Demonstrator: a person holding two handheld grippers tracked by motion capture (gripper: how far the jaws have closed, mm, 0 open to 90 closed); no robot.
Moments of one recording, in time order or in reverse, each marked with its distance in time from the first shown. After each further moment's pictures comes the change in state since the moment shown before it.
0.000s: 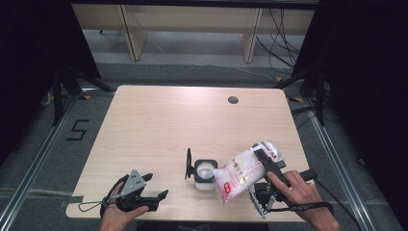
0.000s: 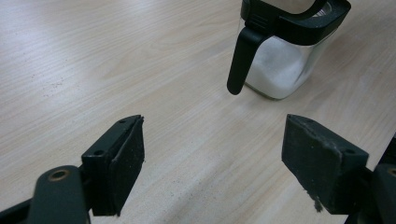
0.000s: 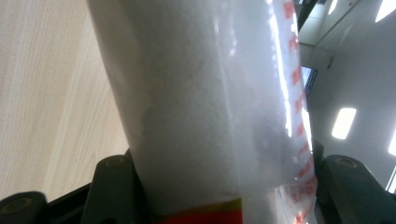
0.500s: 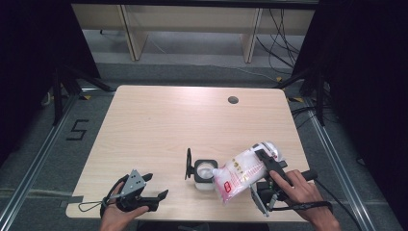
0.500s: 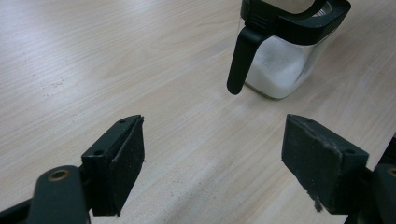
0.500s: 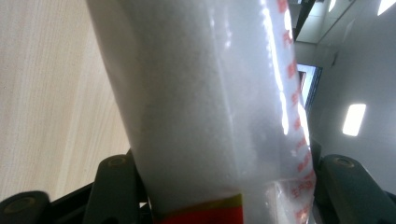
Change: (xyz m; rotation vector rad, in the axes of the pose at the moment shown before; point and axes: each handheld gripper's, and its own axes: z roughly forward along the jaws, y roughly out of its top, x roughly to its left) left arm 0.000 0.000 0.000 0.000 0.000 0.002; right arm 0.003 -0.005 0.001 -0.021 0.012 0.074
